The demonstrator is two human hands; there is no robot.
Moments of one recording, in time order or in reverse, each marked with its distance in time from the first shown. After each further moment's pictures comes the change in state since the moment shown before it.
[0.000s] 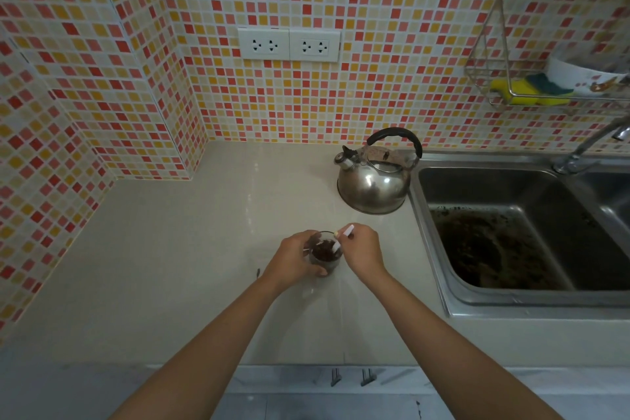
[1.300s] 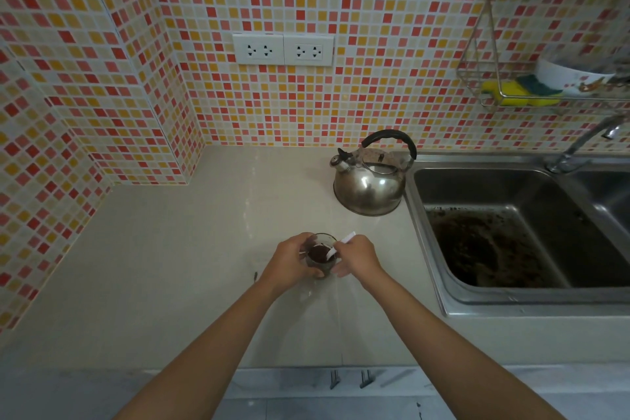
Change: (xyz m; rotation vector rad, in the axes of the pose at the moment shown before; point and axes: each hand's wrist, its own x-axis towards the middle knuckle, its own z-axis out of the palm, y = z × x) left_hand 0.003 -0.007 0.003 -0.039 0.020 0.016; right_hand -0.005 -0.004 -0.007 0.131 -0.188 0.340
